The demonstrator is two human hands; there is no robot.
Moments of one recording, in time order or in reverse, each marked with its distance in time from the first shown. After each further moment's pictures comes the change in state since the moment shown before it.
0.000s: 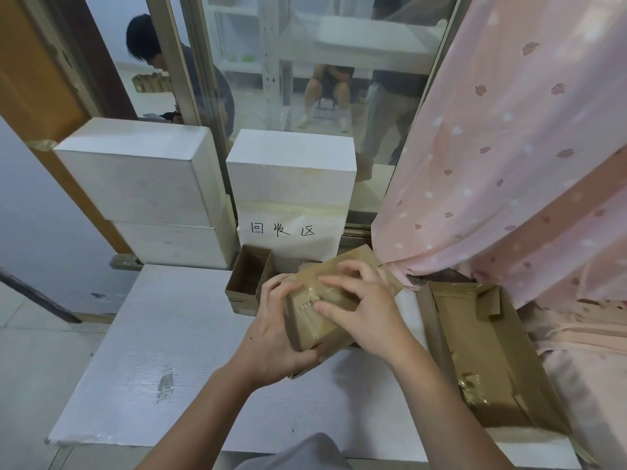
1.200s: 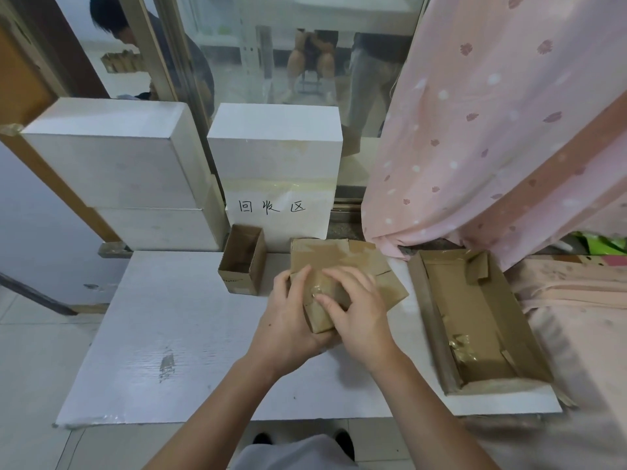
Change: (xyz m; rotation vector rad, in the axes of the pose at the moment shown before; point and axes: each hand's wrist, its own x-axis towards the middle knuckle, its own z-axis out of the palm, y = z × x) left_hand -0.016 0.029 0.026 0.132 -0.166 -0.295; right_hand -0.049 0.019 0.032 0.066 0.142 0.040
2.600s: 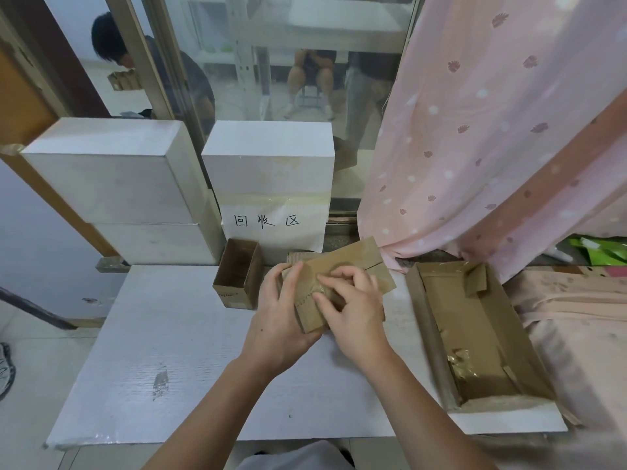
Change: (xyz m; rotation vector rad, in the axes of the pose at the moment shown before) left_hand 0.023 0.001 0.001 0.083 0.207 0.164; right_hand 0.022 0.006 -0.002 -0.105 0.132 -0.010
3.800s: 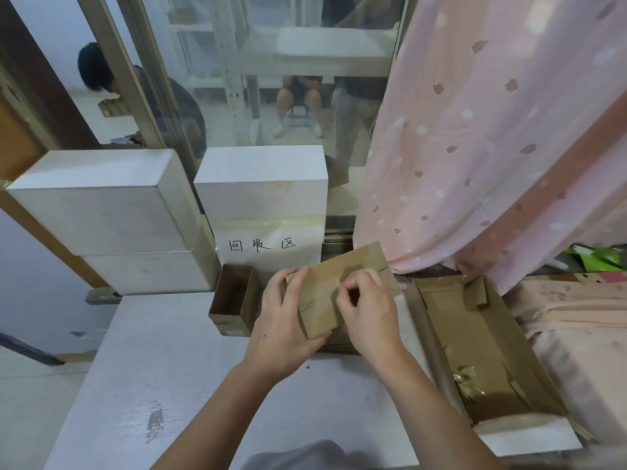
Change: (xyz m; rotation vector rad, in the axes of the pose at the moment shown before) left_hand 0.039 -0.007 -0.001 0.015 -0.008 0.096; right_hand 0.041 0.006 -0.010 -0.071 0.097 0.072
